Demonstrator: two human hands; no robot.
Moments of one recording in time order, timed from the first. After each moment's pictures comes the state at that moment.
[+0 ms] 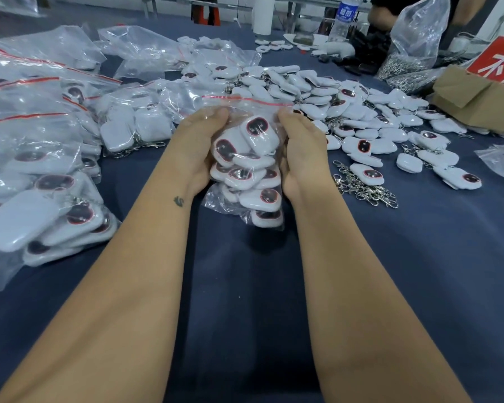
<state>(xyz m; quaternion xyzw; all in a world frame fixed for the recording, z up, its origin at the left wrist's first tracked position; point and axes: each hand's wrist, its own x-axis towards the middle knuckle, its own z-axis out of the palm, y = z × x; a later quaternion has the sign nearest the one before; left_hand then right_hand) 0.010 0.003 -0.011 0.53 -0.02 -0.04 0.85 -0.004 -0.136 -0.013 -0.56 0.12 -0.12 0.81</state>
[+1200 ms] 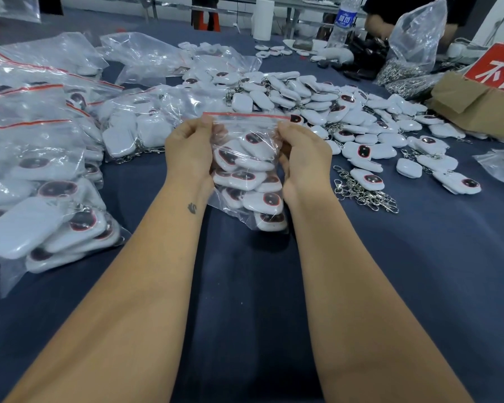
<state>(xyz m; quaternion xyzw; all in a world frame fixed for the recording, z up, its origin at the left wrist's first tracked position) 0.008 -0.004 -0.012 0.52 0.11 0.09 0.84 -0.007 -0.136 -0.011 -0.52 0.15 -0.15 0.83</state>
